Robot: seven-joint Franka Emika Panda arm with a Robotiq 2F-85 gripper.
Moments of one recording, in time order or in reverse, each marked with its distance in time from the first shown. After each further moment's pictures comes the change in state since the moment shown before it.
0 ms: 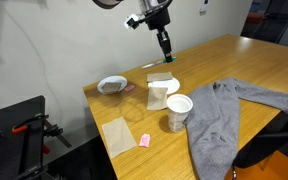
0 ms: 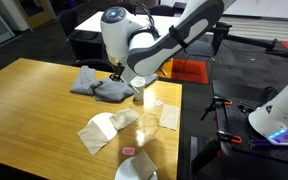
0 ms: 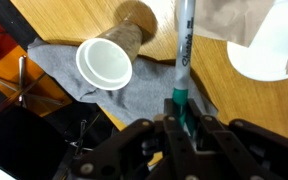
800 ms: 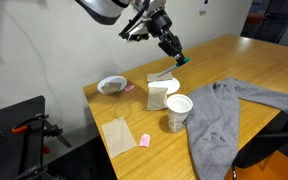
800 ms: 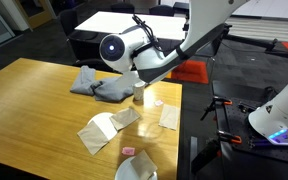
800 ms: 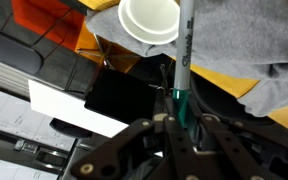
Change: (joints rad) arm 0.138 0.055 -0.137 0.015 -0.503 -0.116 0.828
